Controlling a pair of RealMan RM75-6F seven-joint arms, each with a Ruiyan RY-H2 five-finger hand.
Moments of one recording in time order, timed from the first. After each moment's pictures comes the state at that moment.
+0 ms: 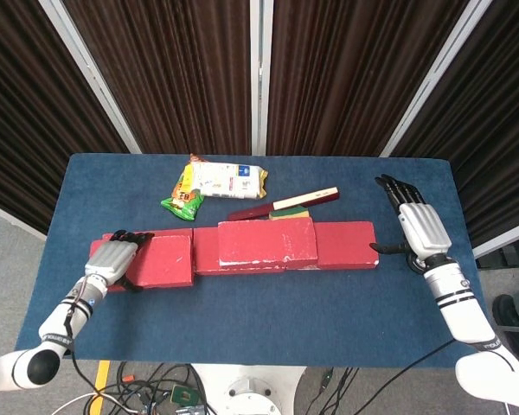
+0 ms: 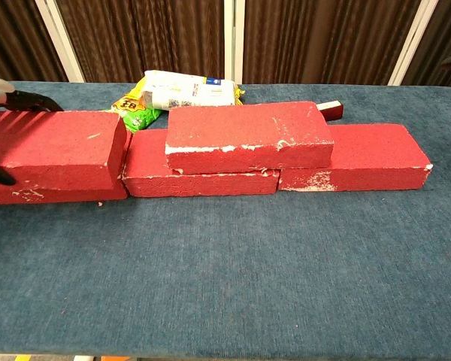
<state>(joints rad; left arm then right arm) -0.71 -1.12 -0.09 -1.85 0.75 0.82 0.43 0.56 -1.07 0.24 -1.77 -1.15 1.05 0.05</state>
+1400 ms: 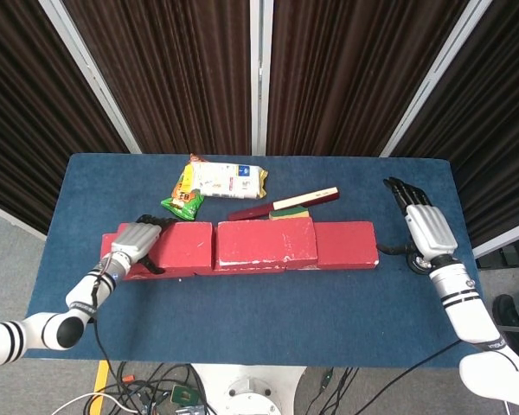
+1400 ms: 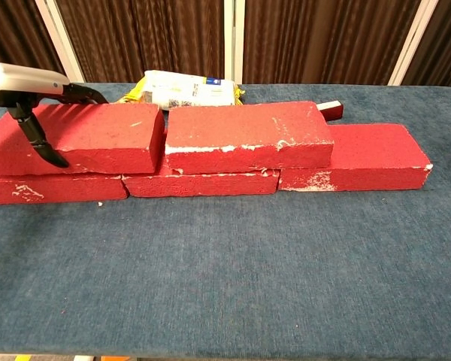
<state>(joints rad) -0.87 -1.24 -0.08 -1.61 0.78 0.68 0.26 0.54 -1.07 0.24 -1.74 -1.13 1.02 0.07</state>
